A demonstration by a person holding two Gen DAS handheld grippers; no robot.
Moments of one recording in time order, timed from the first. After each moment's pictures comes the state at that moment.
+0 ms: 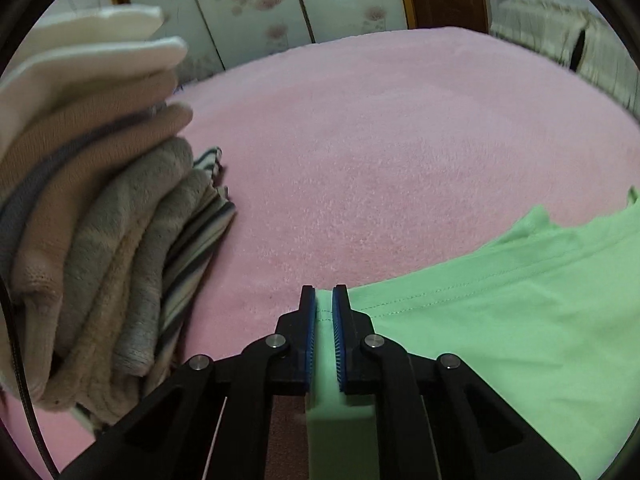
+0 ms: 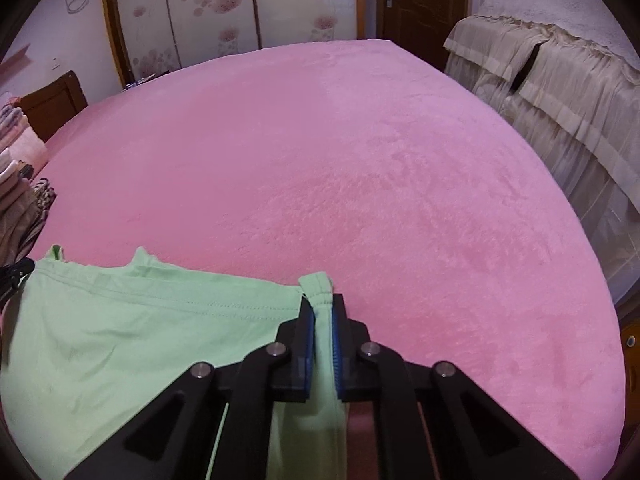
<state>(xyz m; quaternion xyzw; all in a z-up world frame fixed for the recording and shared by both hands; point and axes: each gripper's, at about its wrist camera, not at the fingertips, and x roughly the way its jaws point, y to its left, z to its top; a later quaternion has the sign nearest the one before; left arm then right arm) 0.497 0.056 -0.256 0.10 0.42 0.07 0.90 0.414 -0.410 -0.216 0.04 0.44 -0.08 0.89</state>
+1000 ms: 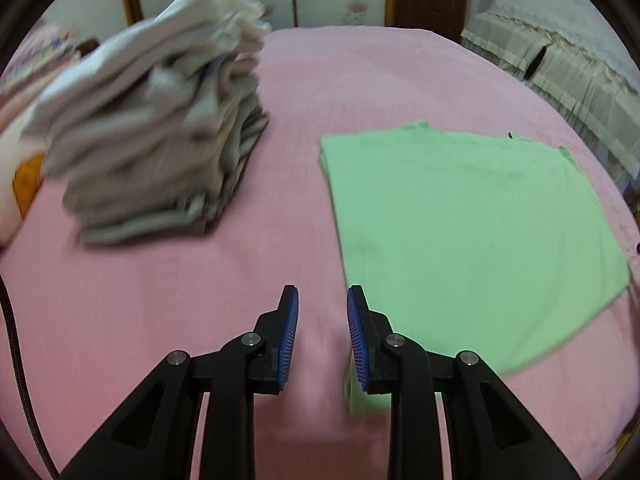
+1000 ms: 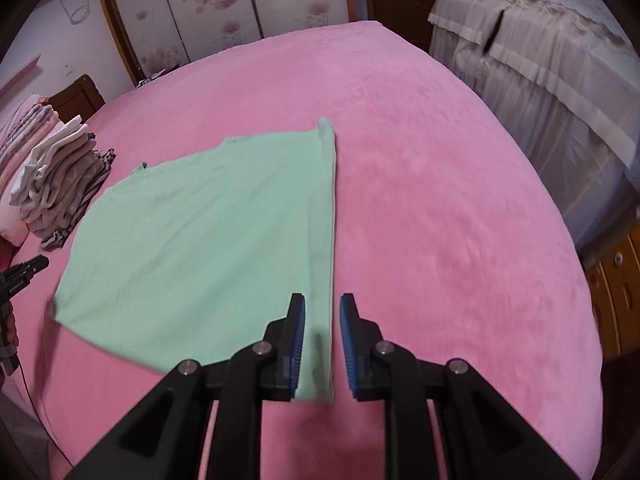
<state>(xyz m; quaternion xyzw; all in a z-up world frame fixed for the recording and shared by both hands) 0.296 0.102 -0.199 0.00 0.47 -0.01 0.88 0.189 -0.400 -0.169 0.10 0.47 -0.05 0.88</state>
